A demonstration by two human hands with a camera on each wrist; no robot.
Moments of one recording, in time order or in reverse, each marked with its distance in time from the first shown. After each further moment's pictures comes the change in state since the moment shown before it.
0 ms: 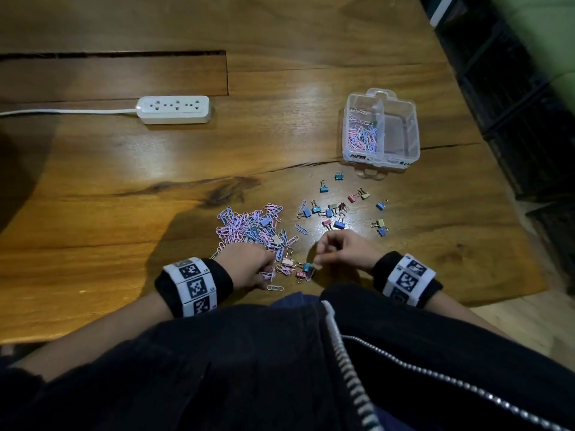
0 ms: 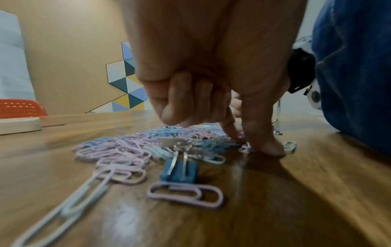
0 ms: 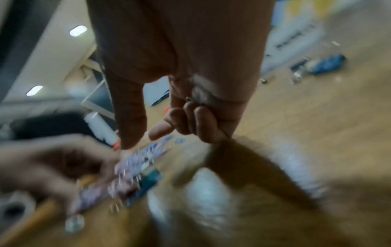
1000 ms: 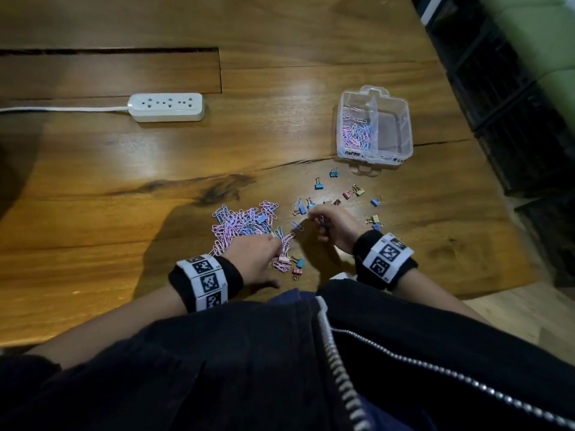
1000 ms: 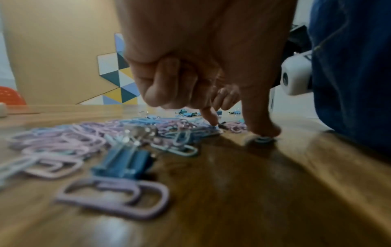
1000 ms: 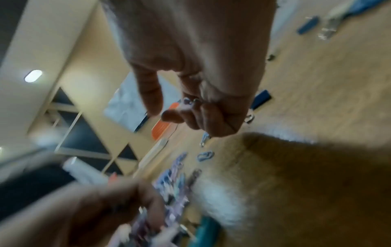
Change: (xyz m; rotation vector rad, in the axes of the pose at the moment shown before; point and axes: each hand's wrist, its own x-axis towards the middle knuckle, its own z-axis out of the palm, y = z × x) left_hand 0.009 0.013 -0.002 0.029 0.122 -0.007; right_hand 0.024 -0.025 0.003 0.428 0.134 0.032
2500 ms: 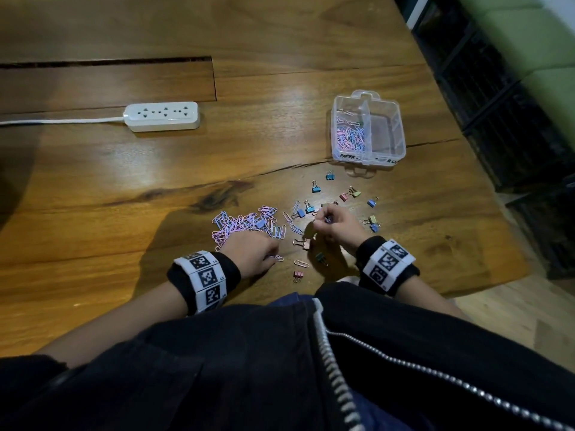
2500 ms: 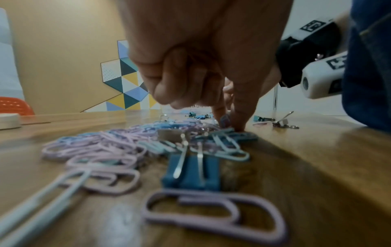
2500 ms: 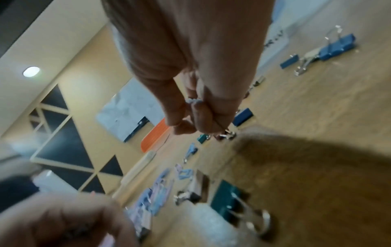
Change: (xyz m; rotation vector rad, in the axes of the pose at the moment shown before) left_hand 0.006 -0.011 -0.008 0.073 0.079 0.050; right_hand -0.006 0.008 -0.007 -0.212 0.160 -0.103
